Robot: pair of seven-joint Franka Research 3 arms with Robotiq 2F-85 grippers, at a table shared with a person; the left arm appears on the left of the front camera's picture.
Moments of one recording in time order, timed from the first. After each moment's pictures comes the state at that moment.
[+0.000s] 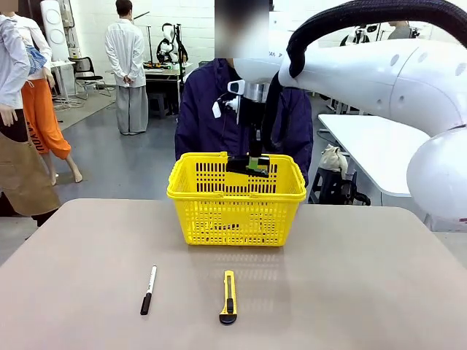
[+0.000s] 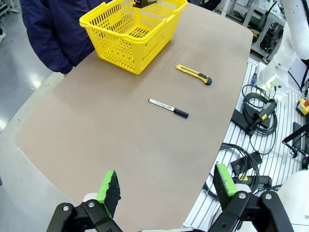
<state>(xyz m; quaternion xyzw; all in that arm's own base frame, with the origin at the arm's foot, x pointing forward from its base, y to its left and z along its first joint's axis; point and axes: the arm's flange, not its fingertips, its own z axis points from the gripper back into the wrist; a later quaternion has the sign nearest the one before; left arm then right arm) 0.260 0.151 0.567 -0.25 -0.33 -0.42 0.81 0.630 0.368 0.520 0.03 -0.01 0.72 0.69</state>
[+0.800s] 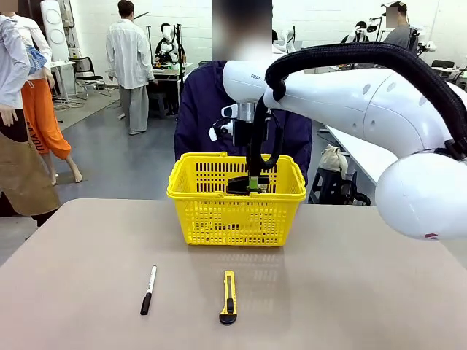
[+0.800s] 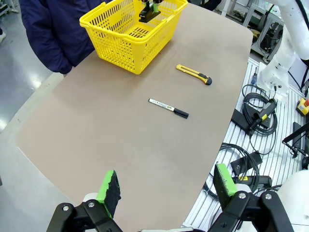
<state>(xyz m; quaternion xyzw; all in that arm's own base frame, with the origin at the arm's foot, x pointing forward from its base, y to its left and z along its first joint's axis) 0.260 0.151 0.567 -0.25 -0.33 -0.42 0.81 0.635 0.377 0.473 0.04 0.06 0.72 0.69</state>
